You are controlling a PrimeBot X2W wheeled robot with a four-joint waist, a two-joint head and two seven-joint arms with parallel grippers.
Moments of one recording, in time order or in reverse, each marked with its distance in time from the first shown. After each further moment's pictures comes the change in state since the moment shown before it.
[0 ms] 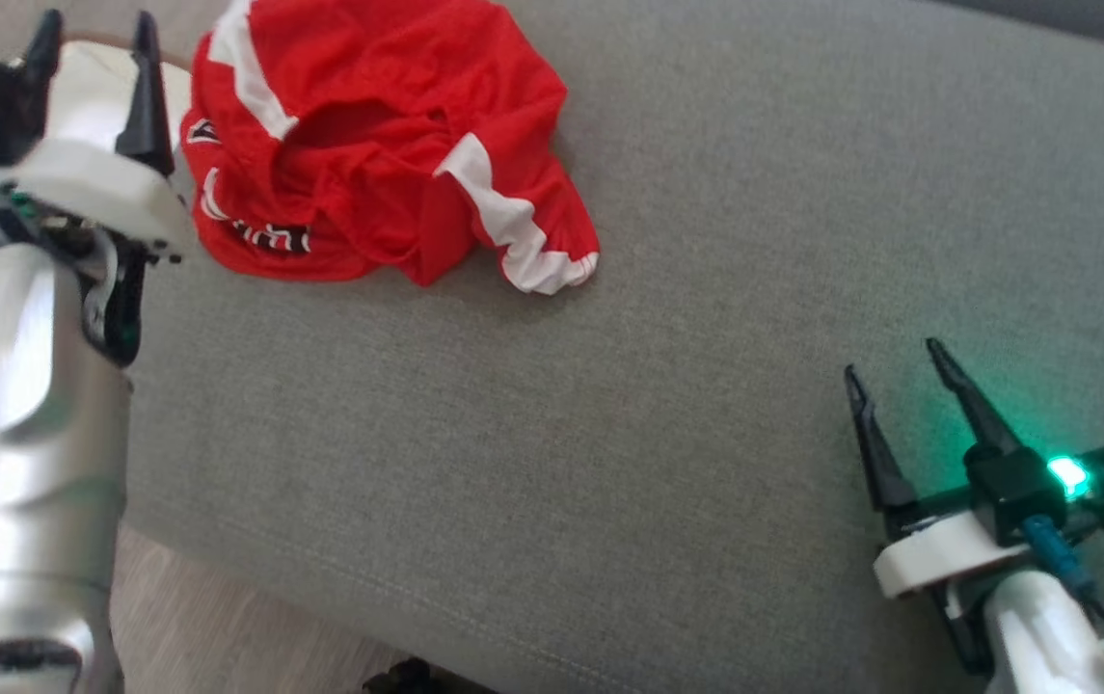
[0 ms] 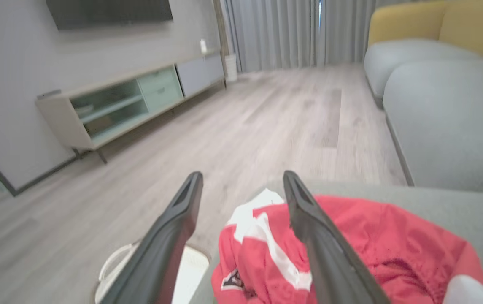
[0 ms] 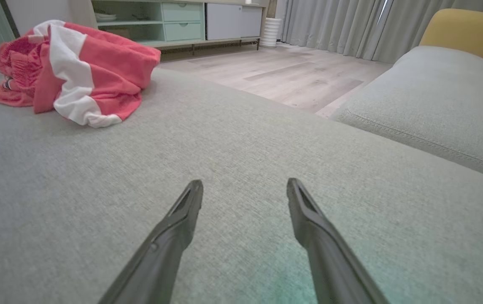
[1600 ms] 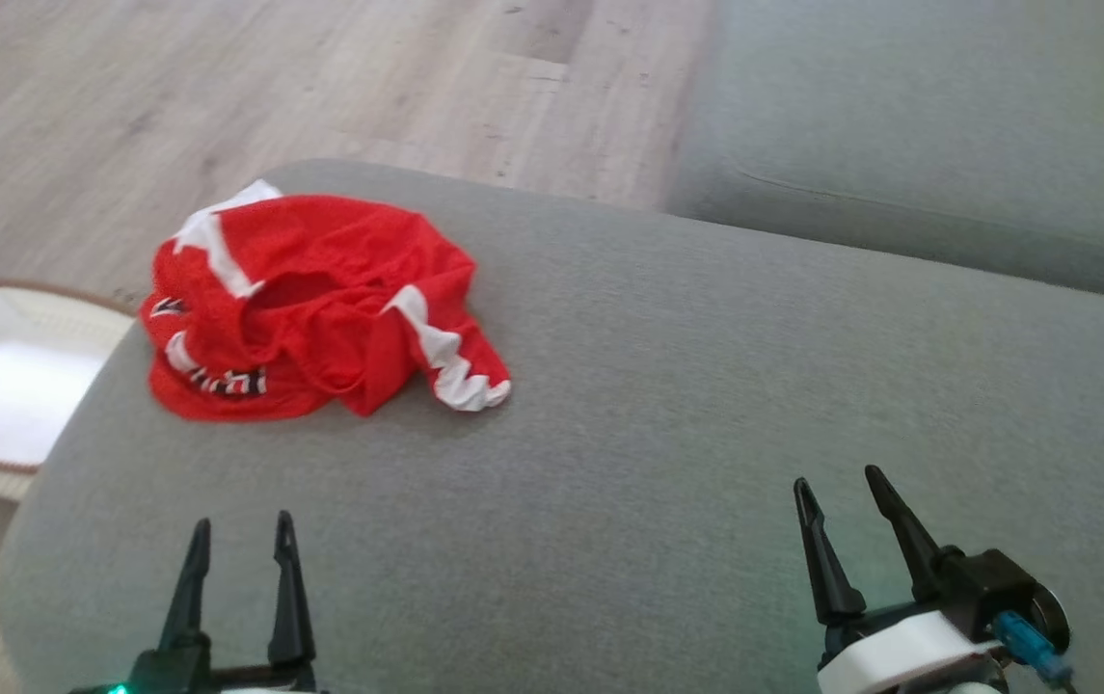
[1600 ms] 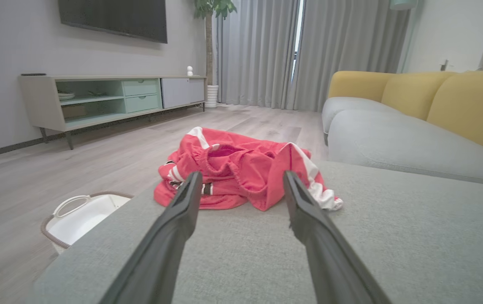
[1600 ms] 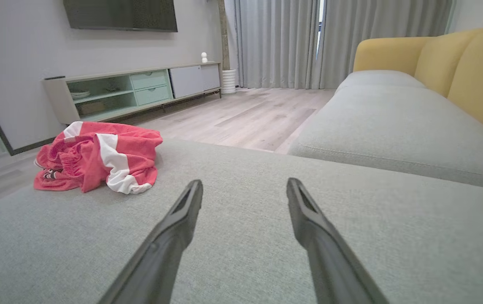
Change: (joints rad) left arm 0.962 -0.168 -0.025 -0.514 0.087 0.177 -0.246; right arm 0.152 0.058 0.086 0.042 0.269 0.000 0.003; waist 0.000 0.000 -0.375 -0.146
